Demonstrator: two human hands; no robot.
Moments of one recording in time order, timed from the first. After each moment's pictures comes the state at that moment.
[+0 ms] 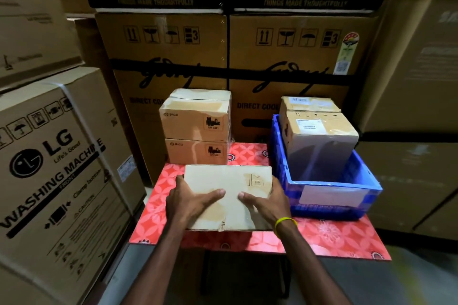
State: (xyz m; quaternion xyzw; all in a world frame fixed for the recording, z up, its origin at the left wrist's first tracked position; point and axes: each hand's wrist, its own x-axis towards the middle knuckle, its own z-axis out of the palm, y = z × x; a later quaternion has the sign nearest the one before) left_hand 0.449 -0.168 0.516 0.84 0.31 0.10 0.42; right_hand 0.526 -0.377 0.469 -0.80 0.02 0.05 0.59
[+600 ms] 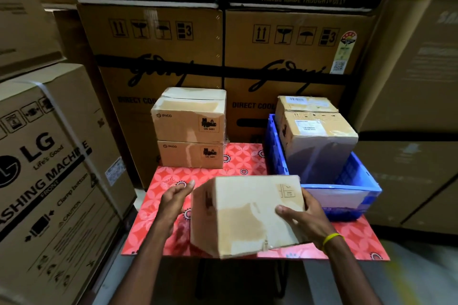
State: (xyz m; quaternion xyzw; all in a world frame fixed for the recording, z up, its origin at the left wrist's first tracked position) left_hand 0.491 -0.104 0.460 0.69 0.28 0.03 0.67; right_hand 0.543 -0.454 0.462 -0.74 0.00 0.12 0.67
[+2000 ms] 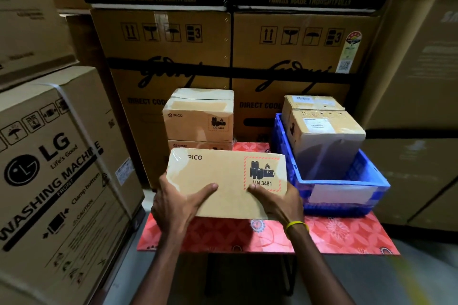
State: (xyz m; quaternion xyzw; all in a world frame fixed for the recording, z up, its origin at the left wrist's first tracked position) left_hand 0.443 -0.113 0.507 0.82 0.35 0.22 0.40; right_hand 0.521 -0.350 0.475 -0.80 0.07 -0.01 0.60
